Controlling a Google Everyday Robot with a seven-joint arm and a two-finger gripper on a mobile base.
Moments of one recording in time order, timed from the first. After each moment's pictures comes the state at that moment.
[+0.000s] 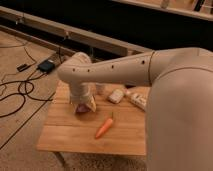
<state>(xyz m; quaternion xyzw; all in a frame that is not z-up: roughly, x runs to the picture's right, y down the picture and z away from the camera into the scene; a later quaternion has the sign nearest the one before) -0.107 0.104 0.703 -0.26 0.23 0.64 0.68</state>
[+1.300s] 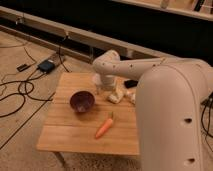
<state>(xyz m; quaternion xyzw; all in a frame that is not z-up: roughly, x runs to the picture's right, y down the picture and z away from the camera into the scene) 0.041 0.045 0.856 -0.18 0.26 0.73 0.60</state>
